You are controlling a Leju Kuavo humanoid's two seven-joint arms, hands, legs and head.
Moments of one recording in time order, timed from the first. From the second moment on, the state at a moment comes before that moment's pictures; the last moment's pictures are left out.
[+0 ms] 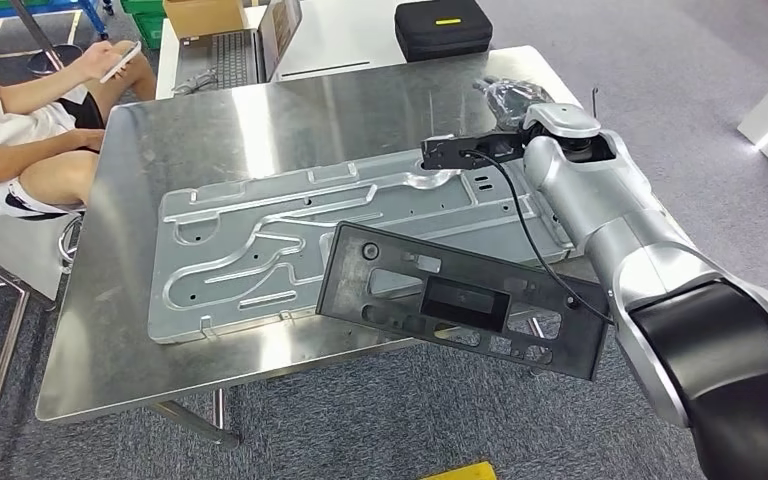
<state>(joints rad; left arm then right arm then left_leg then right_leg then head) -0.09 -0.05 1.28 -0.22 -1.16 0.05 -0.31 -1.29 -0.05 0.75 -0.50 1.06 0.24 0.01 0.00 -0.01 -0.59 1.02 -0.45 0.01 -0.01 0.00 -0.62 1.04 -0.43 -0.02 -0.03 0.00</state>
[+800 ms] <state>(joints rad) -0.08 -0.05 1.28 -0.22 -1.15 0.02 -0.33 -1.30 -0.07 0.75 -0.50 1.07 0.25 0.00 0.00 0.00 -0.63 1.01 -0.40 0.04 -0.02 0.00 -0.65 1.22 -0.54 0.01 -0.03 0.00</state>
